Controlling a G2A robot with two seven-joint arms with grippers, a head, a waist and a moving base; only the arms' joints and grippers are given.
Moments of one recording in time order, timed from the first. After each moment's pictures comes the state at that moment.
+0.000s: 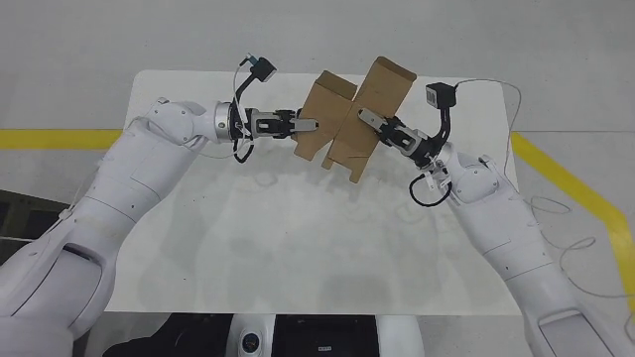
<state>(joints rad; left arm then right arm) 0.46 -1.05 -0.64 -1.00 -0.59 -0.75 -1.07 -0.84 -1.17 1.01 -1.17 0.18 -0.89 0.51</state>
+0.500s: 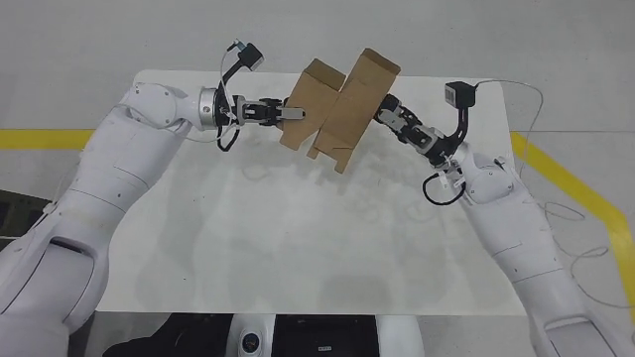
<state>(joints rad) 0.41 -1.04 -0.71 -0.97 -0.59 -0.61 -1.22 -0.89 -1.15 1.11 -1.20 0.13 -0.88 0.55</state>
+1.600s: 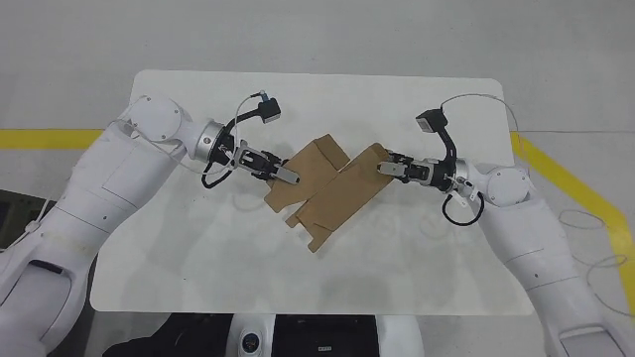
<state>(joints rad) 0.49 -0.93 -0.66 -1.22 -0.63 -0.36 -1.47 -0.91 -1.09 1.09 -1.21 0.44 -0.68 1.14</state>
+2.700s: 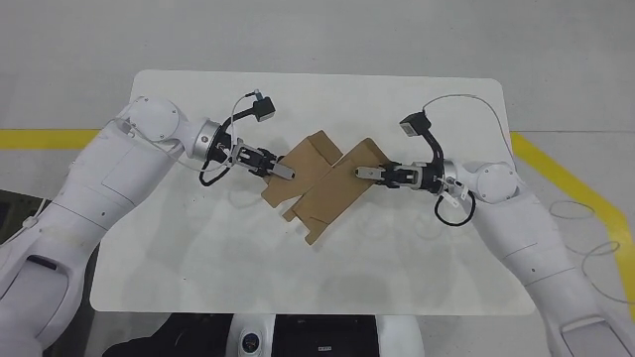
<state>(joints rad) 0.46 -0.92 -0.60 -1.16 -0.65 -0.39 -1.43 -0.85 -1.07 0.96 -1.20 0.52 -0.66 1.16</state>
